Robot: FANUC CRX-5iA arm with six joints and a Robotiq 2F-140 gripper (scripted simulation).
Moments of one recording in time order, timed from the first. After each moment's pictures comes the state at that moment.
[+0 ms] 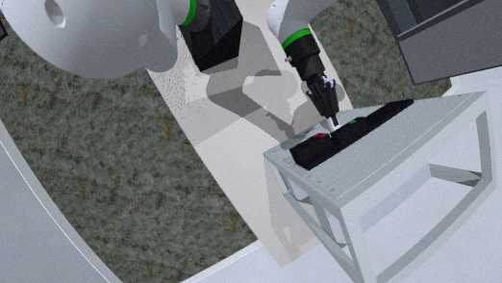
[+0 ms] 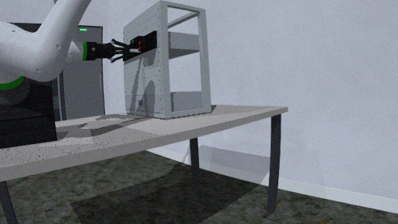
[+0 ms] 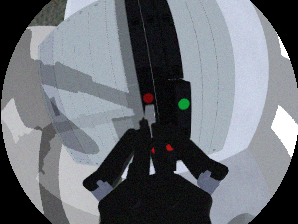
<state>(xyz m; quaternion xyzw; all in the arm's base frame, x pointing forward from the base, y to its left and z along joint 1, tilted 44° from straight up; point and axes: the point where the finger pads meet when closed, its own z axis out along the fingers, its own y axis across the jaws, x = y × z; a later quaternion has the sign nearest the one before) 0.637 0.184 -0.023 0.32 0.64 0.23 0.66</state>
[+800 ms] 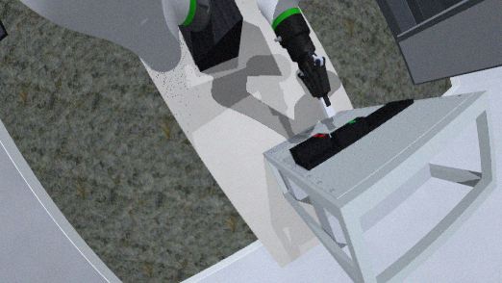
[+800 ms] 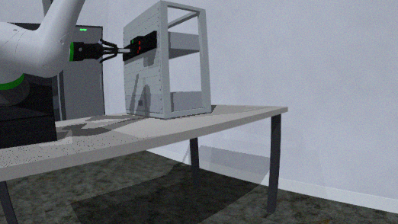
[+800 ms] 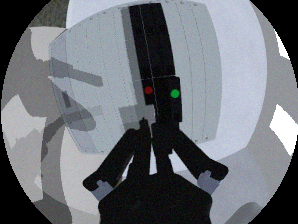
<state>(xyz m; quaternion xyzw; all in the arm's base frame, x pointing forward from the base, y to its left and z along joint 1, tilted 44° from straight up) 0.572 0.192 -0.022 0.32 0.64 0.23 0.66</state>
